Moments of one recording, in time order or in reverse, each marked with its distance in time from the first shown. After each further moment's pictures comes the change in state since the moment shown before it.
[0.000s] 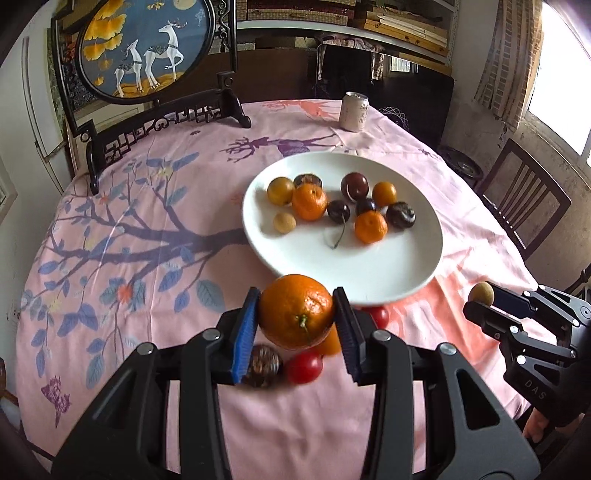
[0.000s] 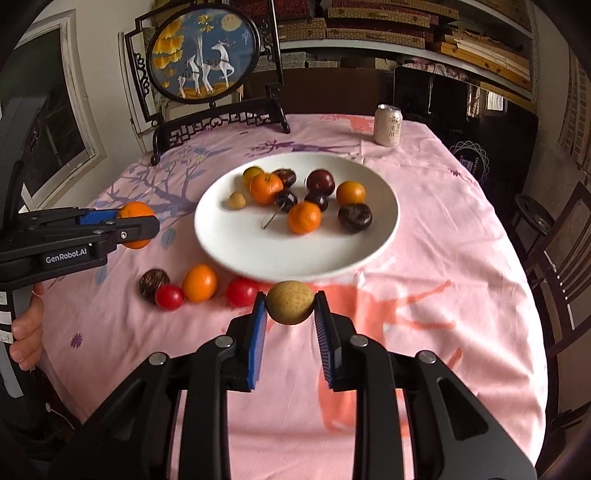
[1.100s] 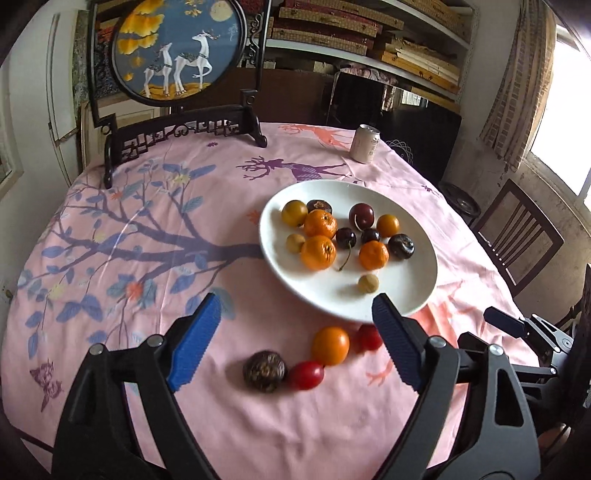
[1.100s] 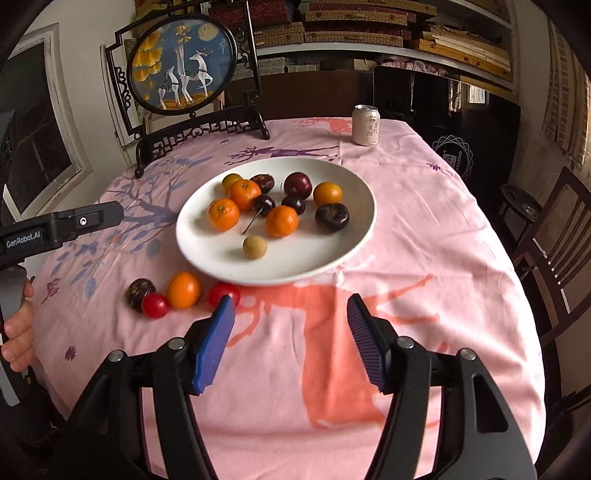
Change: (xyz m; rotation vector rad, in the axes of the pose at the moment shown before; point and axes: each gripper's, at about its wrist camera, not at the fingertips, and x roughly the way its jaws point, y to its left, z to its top) left arm -0.034 0.024 -0.024 -0.116 -0.103 -0.024; right arm -0.011 -0.007 -0.018 0.060 0.002 -0.030
